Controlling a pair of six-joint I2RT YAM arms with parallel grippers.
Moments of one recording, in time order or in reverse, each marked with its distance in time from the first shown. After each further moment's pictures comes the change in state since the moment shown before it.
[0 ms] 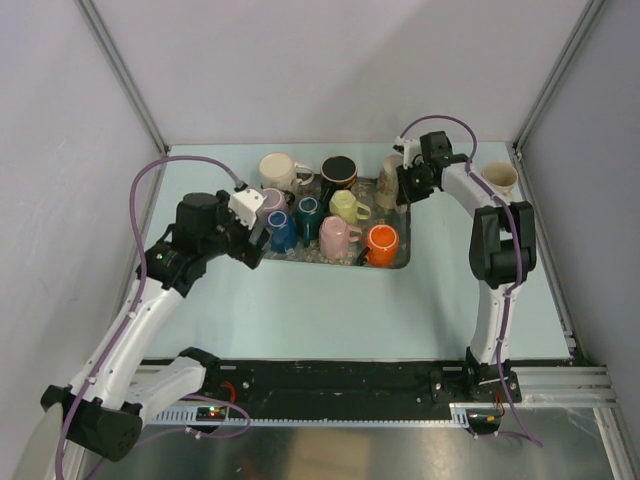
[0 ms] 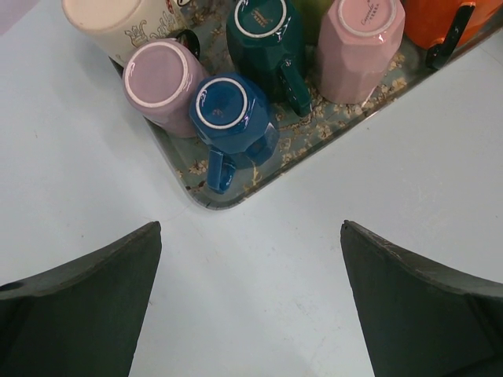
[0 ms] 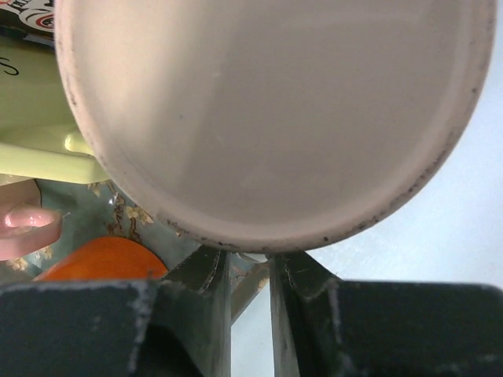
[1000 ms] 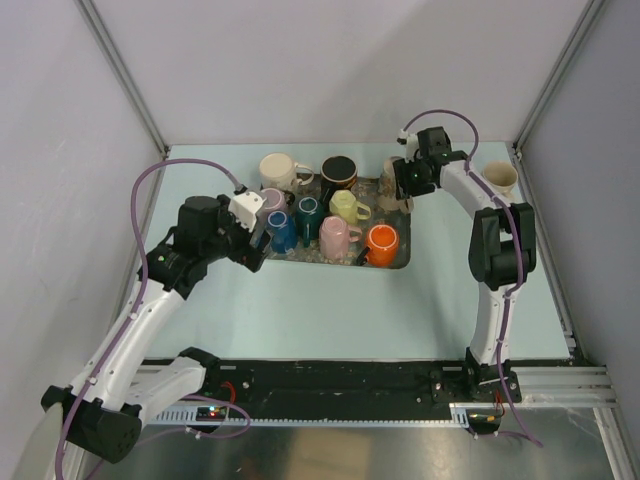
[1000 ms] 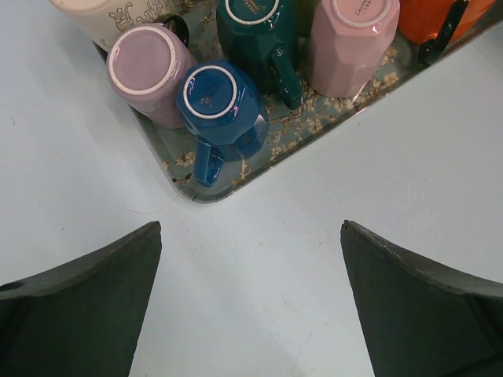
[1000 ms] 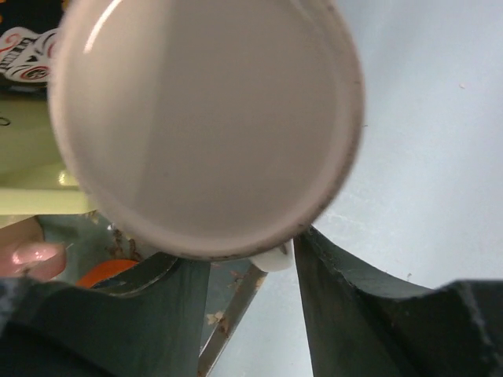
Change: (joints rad) left arm -0.003 -0.010 -0.024 0.000 0.005 -0.034; right arm 0.018 -0.016 0.028 0.002 0.129 0.122
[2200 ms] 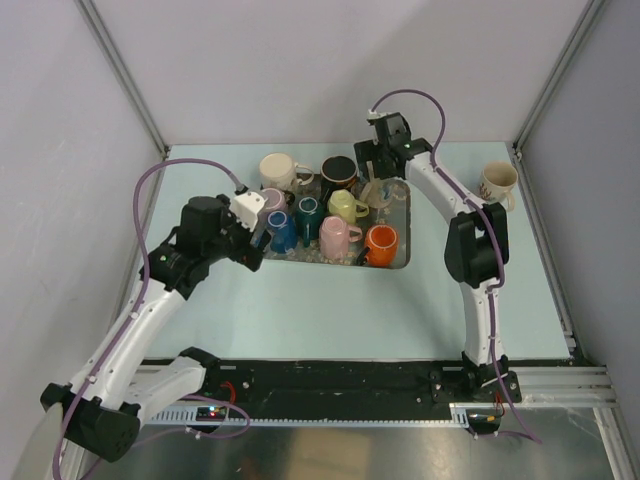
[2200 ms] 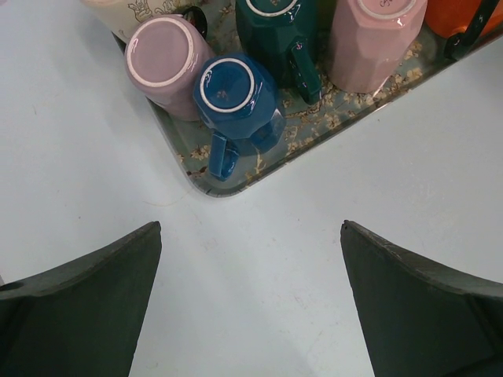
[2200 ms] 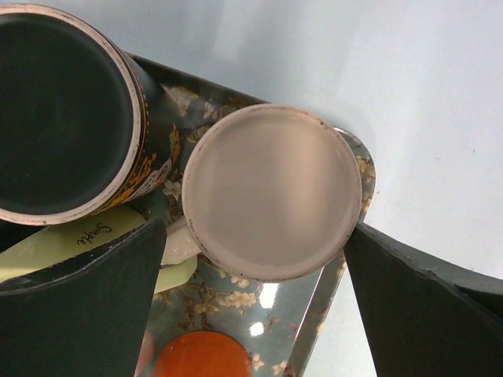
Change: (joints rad) left arm -0.027 0.008 0.000 0.000 -0.076 0.005; right arm 0.187 0.106 0.291 -0.038 0.300 0.131
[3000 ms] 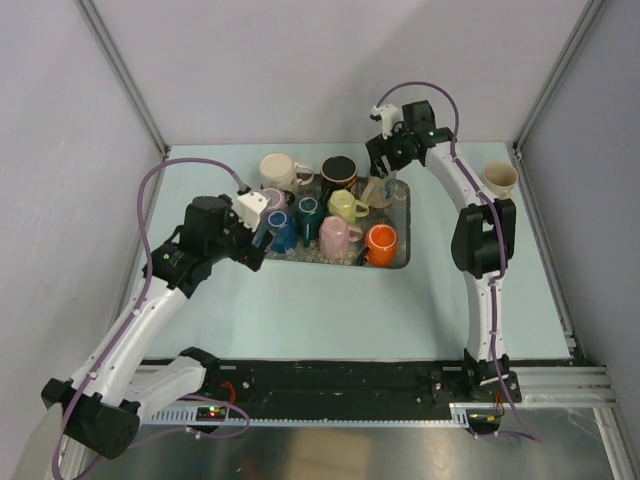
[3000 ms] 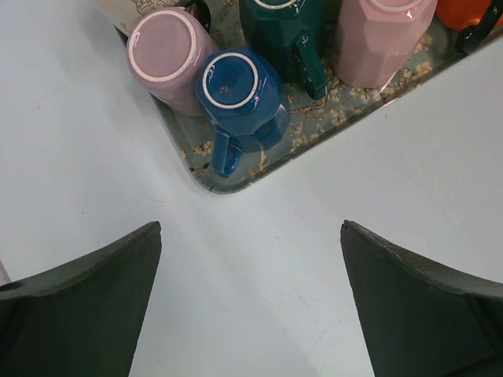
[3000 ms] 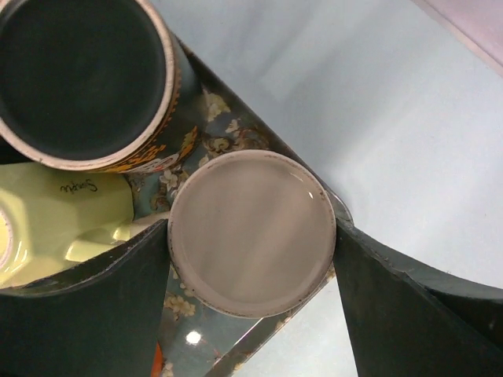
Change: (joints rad) left arm -0.012 0.012 0.000 0.000 -0.034 0.000; right arm -0.132 0.076 0.124 -0.032 -0.437 -0.355
